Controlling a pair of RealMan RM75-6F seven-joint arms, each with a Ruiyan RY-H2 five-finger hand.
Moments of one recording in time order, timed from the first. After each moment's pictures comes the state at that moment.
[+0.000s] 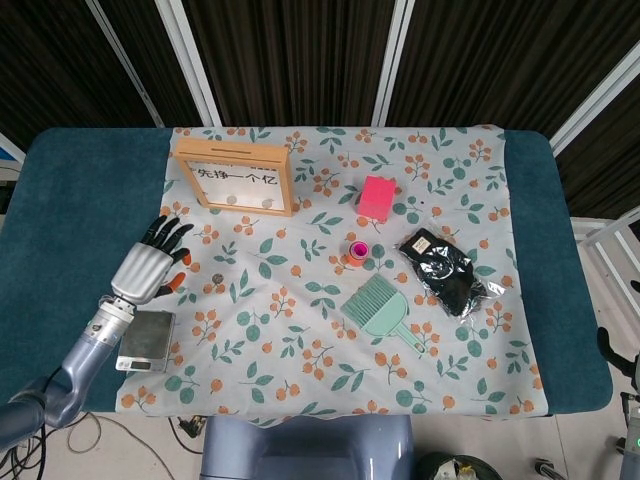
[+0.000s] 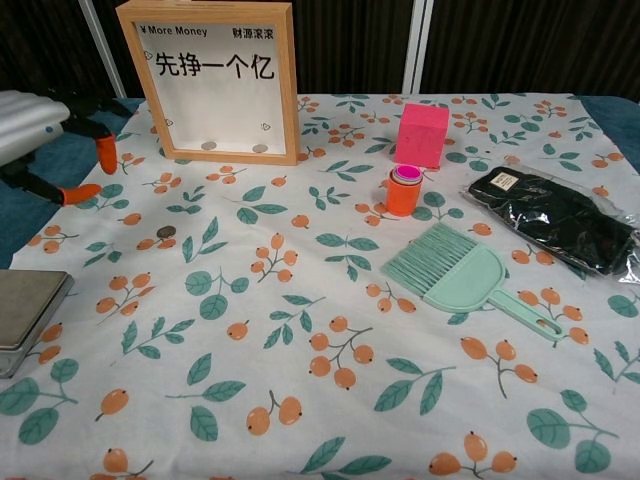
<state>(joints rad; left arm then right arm) -0.65 -1.60 0.10 -0.92 1.44 1.29 -0.10 0.01 -1.16 0.25 -1.69 -1.20 1.58 -0.09</state>
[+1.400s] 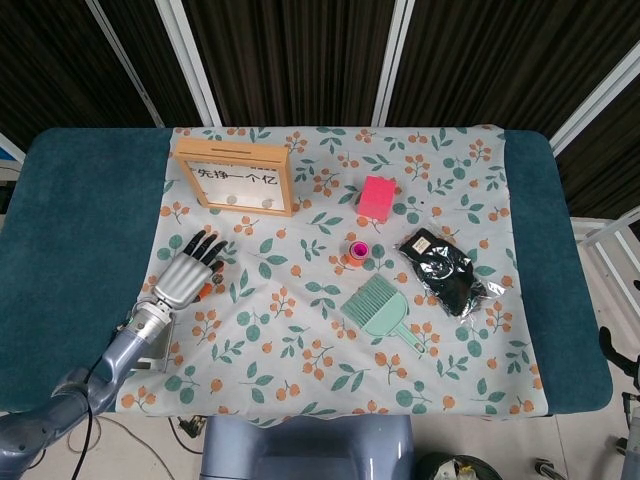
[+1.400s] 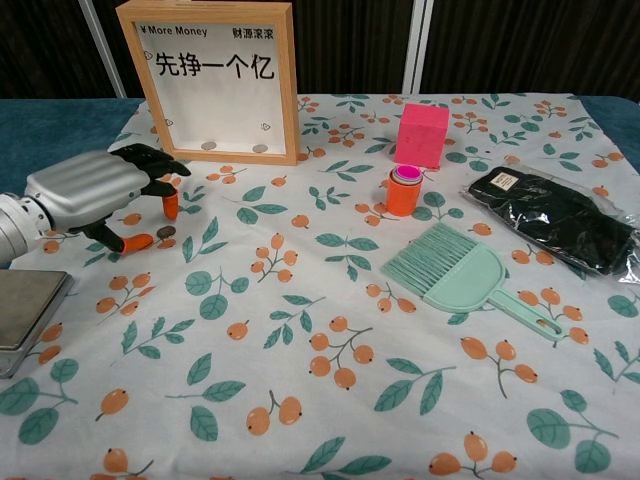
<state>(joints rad) -0.69 -1.83 0.07 -0.61 1.56 1.12 -0.07 0.01 -1.15 0.26 -1.70 -1.19 1.58 -0.08</state>
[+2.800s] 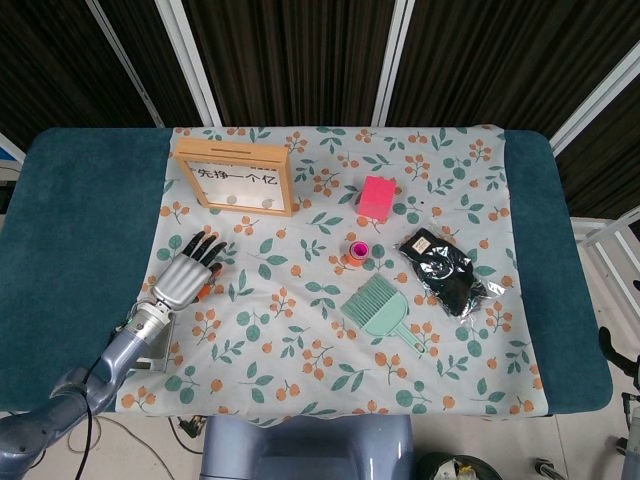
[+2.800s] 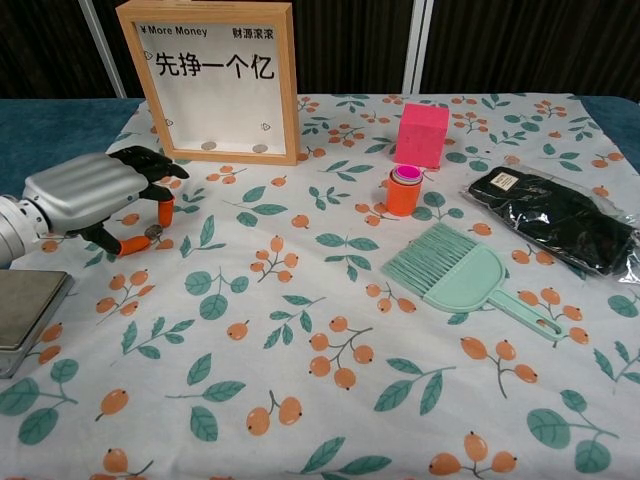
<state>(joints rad) -0.68 -1.84 0.06 -0.59 1.59 1.11 -0.08 0.01 -1.15 0.26 -1.70 -1.19 1.58 -0.07</state>
